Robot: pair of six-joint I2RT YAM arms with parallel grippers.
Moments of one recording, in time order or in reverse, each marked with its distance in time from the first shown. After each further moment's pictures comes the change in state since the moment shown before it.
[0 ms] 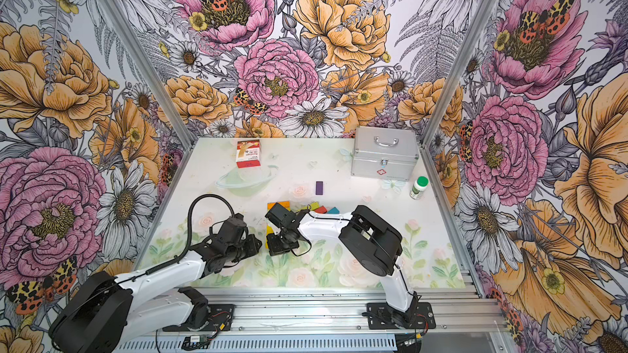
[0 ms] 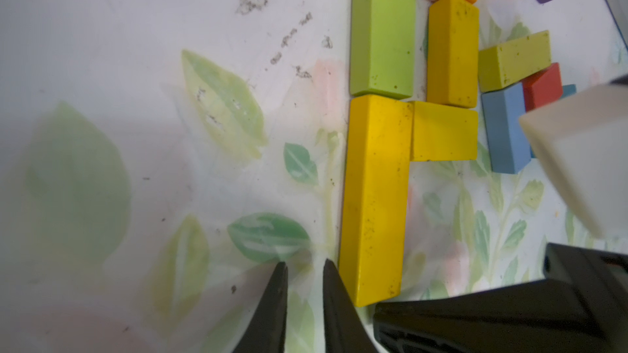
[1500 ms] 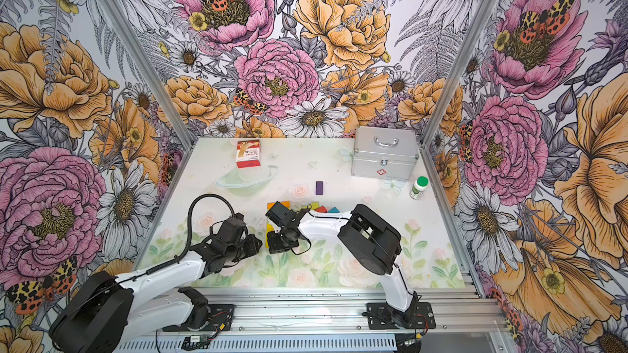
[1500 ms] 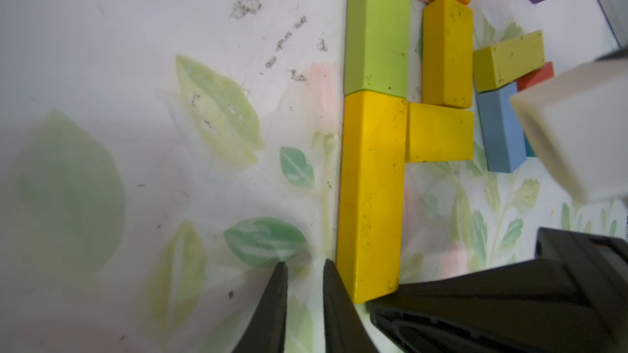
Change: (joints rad) left arm 0.011 0.003 -0.008 0.023 0.014 0.012; right arm -0.011 0.007 0.006 0.015 0.008 0.024
